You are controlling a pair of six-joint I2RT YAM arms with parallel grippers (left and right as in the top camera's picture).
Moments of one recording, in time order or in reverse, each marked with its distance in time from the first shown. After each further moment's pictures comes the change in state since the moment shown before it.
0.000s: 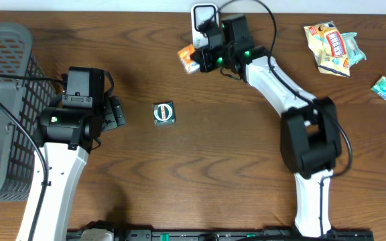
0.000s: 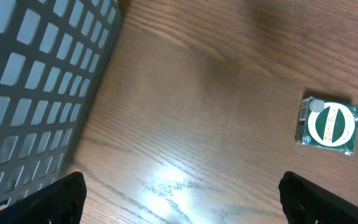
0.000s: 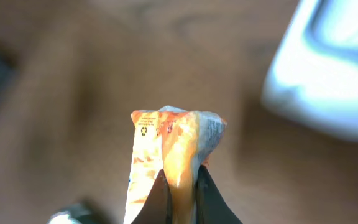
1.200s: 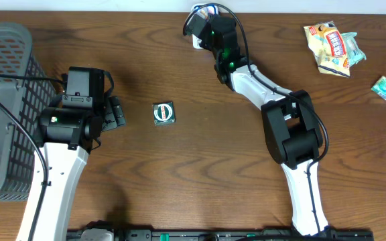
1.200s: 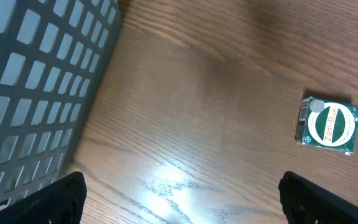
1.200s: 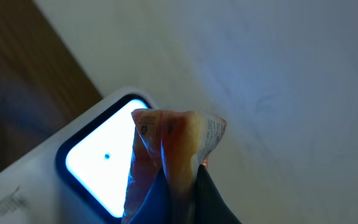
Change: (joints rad) left arm 0.000 0.000 0.000 0.000 0.000 0.000; right arm 0.026 0.196 0.001 0.686 0.577 -0.881
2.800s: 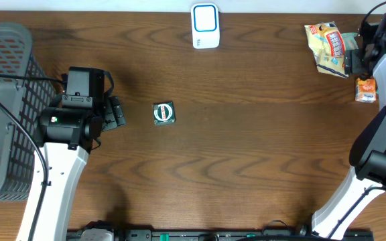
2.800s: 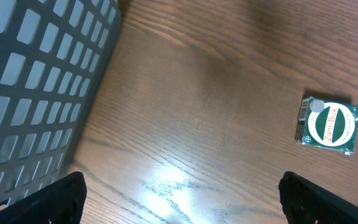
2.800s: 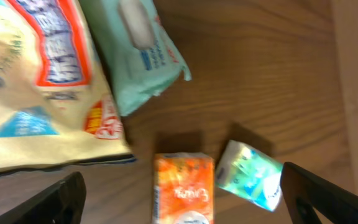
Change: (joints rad) left arm 0.000 0.000 0.000 0.000 0.000 0.000; right arm -0.758 -0.254 0.012 -0.977 -0.012 0.489
